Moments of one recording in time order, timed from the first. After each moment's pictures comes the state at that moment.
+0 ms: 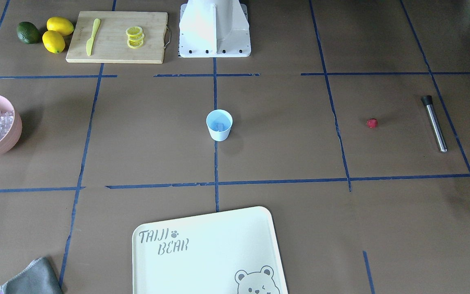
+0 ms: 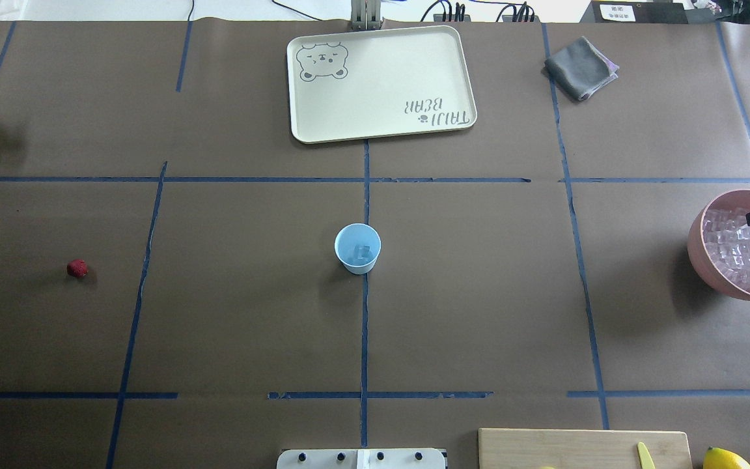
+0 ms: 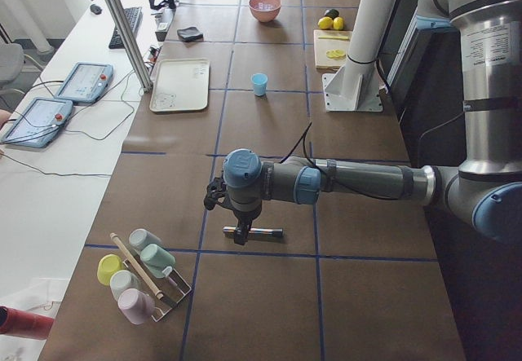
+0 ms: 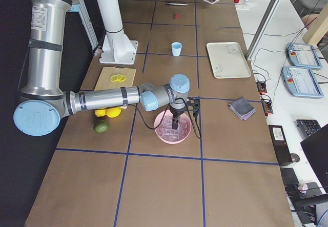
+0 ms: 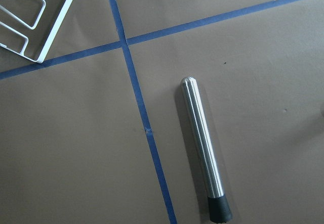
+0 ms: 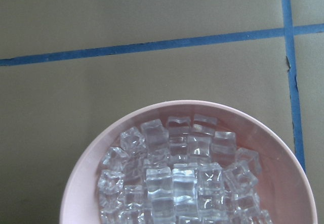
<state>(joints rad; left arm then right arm) -1.50 -1.40 -1.79 -1.61 -2.40 0.15 1.22 -1.70 1.80 -1.33 2.29 0.60</state>
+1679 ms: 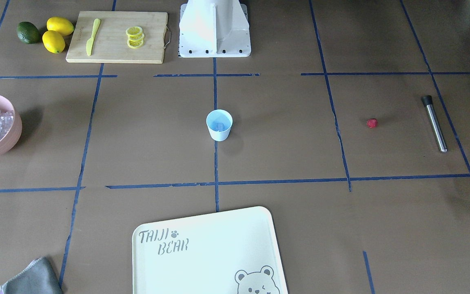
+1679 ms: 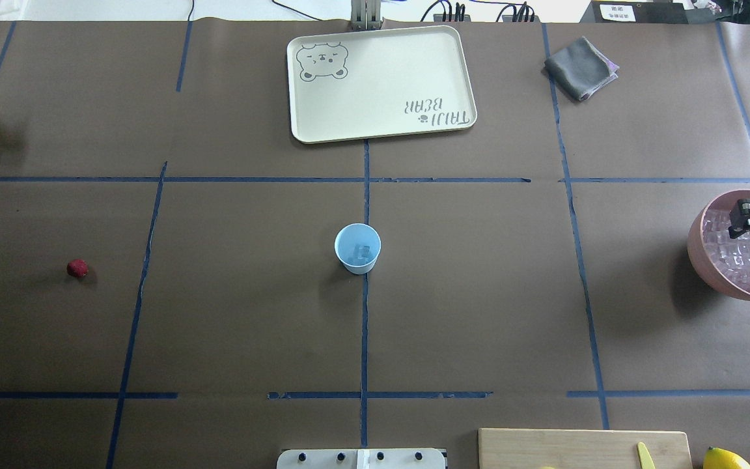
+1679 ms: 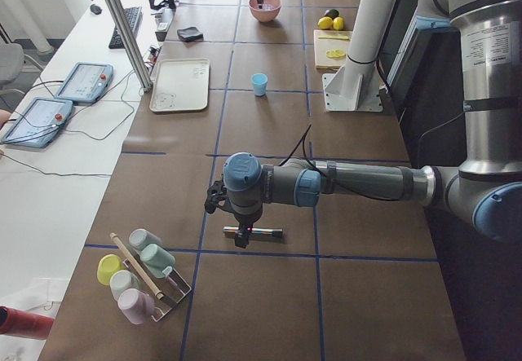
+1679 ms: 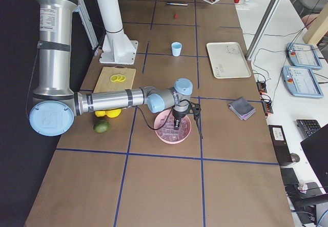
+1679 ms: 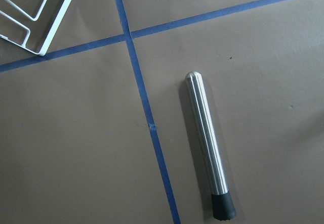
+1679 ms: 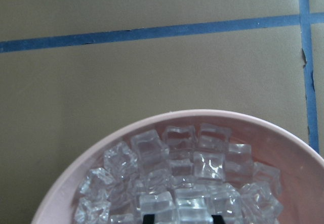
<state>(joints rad) -1.50 -1.40 -1.78 -1.61 -2.40 0.15 1.12 -1.65 1.73 -1.32 2.21 0.66</state>
